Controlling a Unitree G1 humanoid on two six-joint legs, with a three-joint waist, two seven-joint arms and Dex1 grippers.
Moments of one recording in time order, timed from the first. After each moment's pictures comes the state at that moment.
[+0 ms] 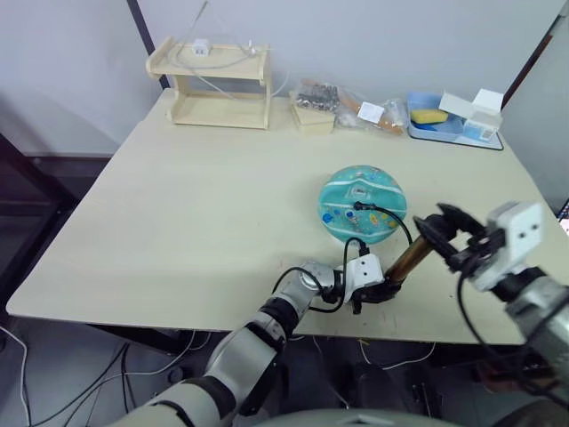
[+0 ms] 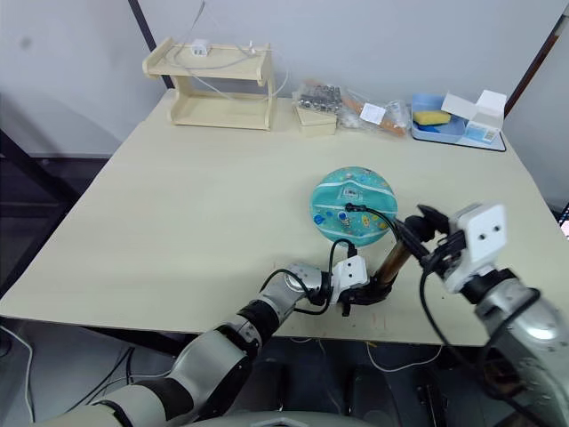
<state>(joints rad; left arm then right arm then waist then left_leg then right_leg) -0.67 -0.09 -0.40 1.08 0.19 -0.34 -0.89 0.19 -0.62 -0.08 -0.65 0.61 0.40 0.26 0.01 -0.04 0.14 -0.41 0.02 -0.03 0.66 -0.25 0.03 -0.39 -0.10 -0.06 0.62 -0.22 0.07</state>
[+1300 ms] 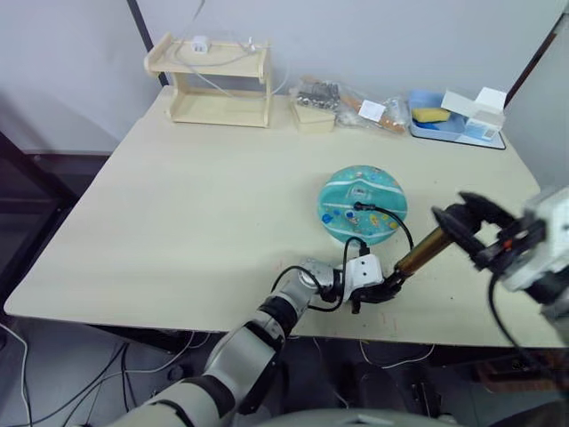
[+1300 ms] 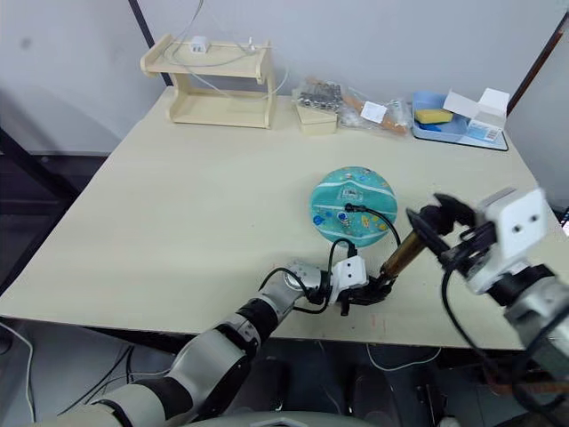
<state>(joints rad) -0.68 -0.09 -0.40 1.07 0.20 -0.36 -0.91 0.24 -0.79 -0.35 -0.88 0.90 0.56 0.16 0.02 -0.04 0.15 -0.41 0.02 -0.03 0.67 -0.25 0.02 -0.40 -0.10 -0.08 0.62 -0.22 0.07</state>
